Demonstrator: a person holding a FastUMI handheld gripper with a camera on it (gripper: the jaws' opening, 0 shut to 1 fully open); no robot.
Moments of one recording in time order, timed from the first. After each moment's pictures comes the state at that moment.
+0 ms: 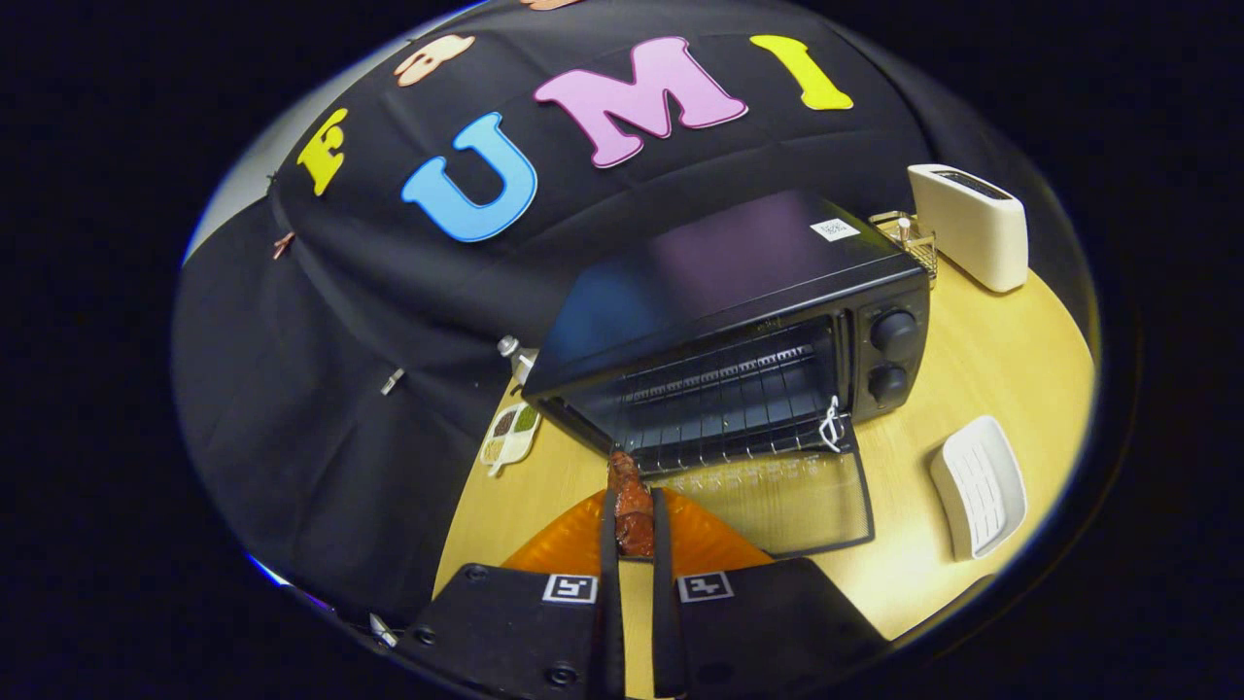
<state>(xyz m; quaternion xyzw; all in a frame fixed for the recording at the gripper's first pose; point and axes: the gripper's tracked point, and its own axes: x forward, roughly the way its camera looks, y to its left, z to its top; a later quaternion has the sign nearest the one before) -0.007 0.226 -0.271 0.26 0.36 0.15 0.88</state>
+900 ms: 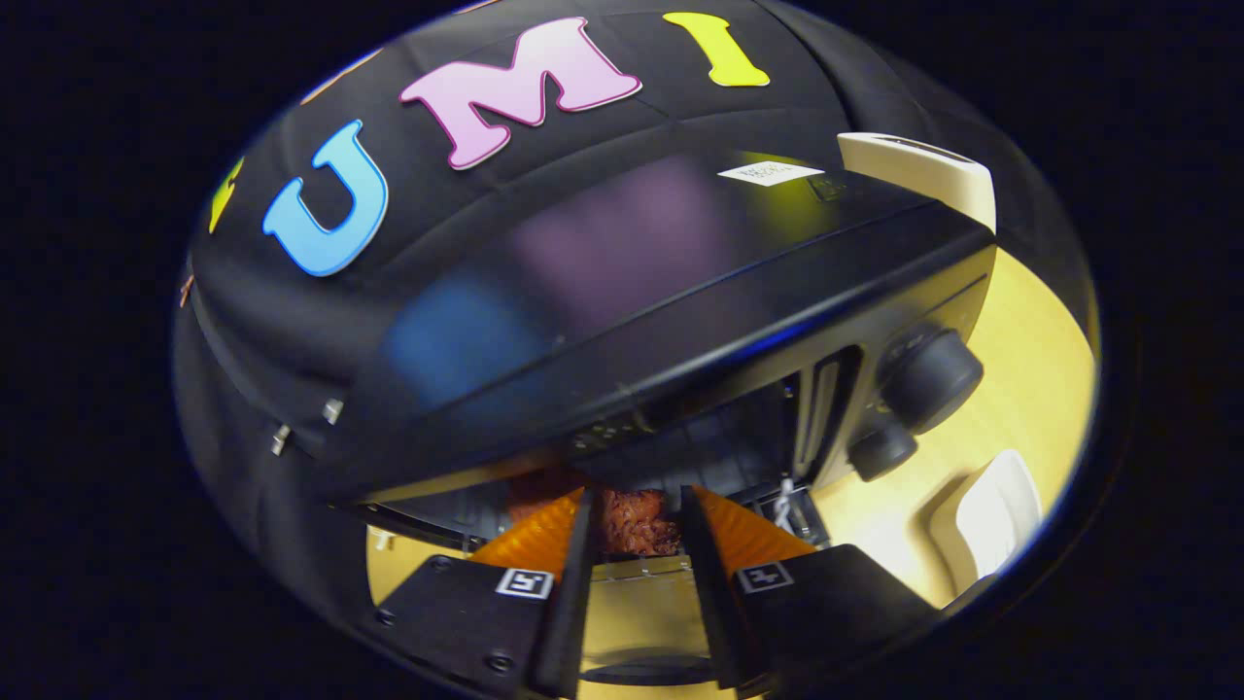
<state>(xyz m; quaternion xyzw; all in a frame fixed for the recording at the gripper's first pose) 0.089 0.177 -0.368 0.23 0.38 0.02 0.90</state>
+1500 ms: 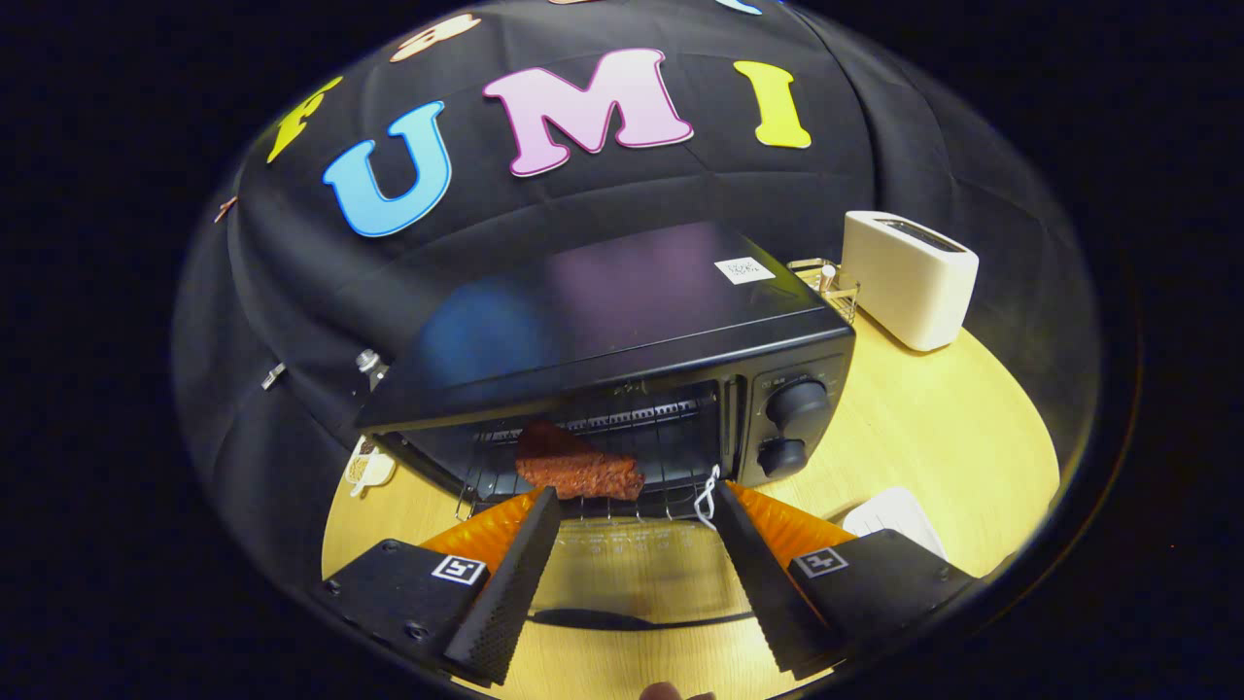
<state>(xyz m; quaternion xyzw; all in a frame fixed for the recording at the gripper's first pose) 0.018 0.156 -0.303 0.13 0.34 0.04 0.93</state>
